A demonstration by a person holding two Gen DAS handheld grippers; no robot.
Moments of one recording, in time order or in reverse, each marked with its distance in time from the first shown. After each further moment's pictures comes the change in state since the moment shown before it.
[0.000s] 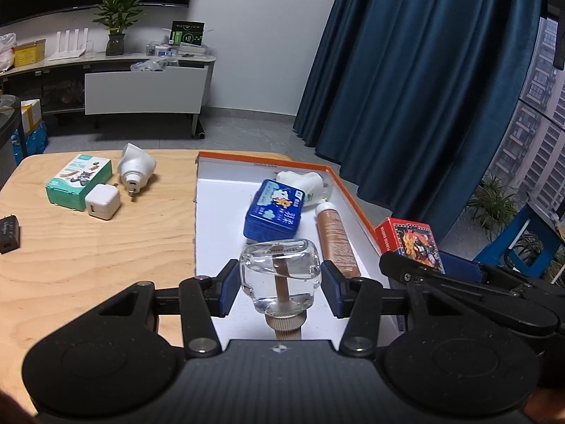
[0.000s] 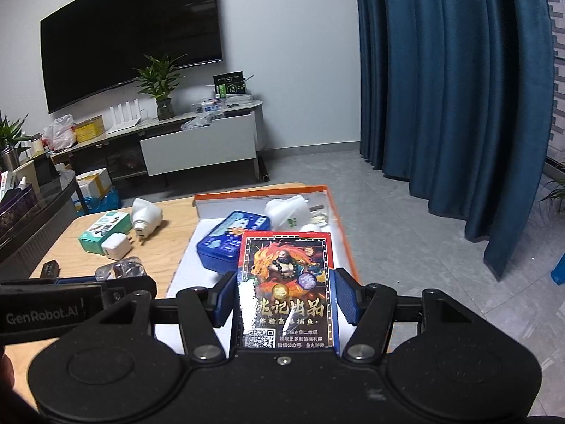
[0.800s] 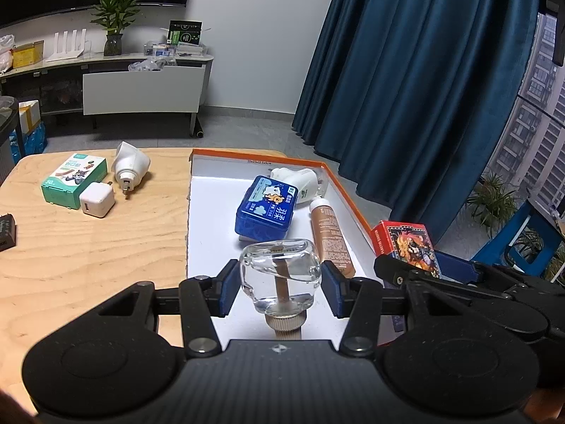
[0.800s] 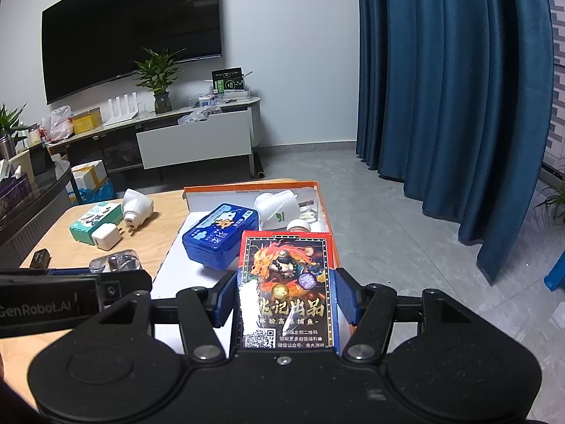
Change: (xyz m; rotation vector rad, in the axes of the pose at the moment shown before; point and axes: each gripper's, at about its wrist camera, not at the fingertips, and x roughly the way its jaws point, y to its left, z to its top) left arm 0.000 -0.010 -0.003 0.005 0.002 0.006; right arm 0.004 -0.006 -0.005 -0.035 0.012 -0.005
